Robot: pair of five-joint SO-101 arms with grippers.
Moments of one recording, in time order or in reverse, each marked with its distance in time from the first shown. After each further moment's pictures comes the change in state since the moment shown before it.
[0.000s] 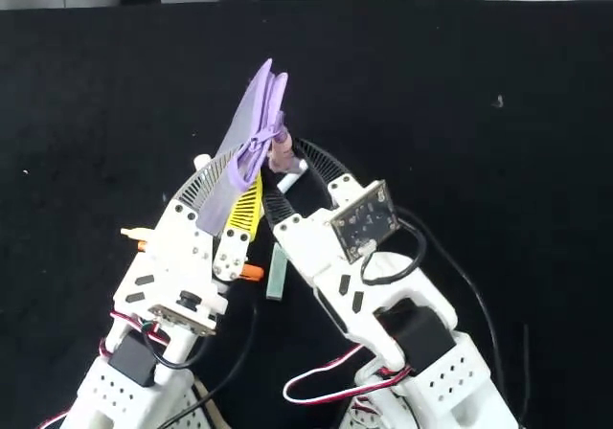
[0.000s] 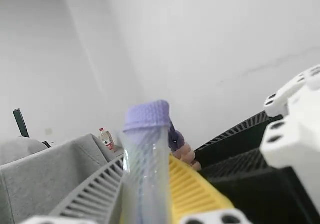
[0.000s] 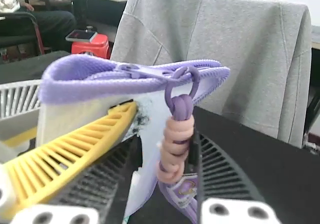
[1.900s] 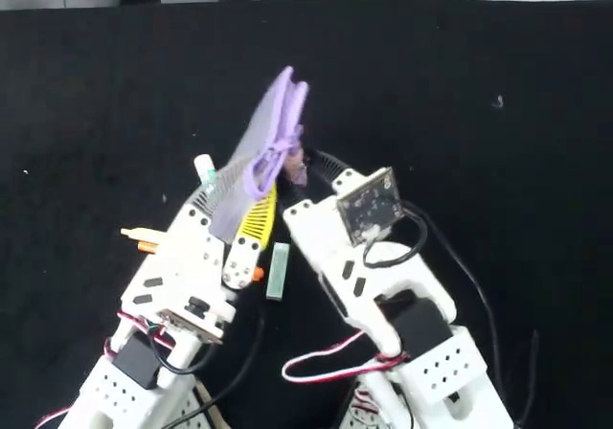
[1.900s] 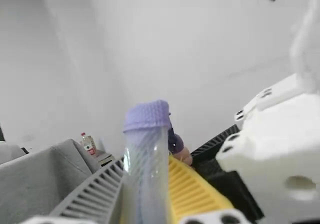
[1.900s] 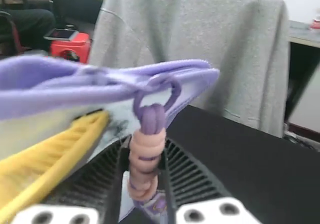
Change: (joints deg) left arm 3.9 0.1 0.0 0.0 0.0; right arm 5.4 2.8 1.4 -3.2 0.0
